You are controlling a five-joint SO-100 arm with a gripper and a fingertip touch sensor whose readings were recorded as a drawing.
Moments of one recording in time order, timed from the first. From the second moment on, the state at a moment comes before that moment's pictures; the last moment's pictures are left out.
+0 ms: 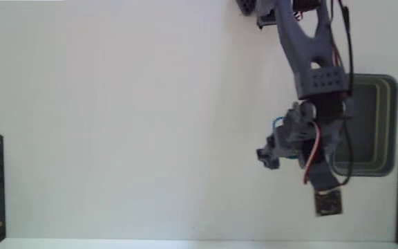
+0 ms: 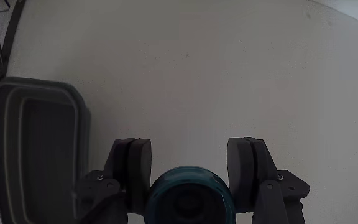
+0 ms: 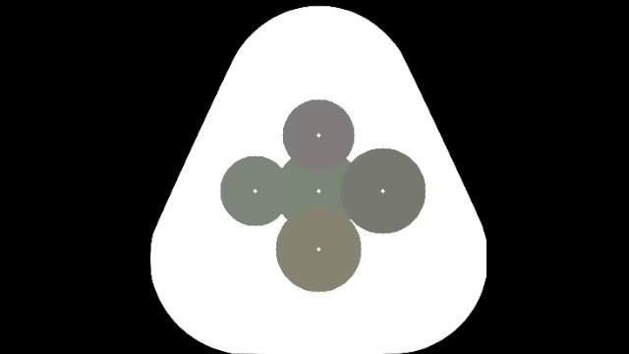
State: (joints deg) arm -10.4 96.6 77.7 76.7 -0.1
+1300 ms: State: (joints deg) arm -35.2 91.8 69.0 80.9 -0.3
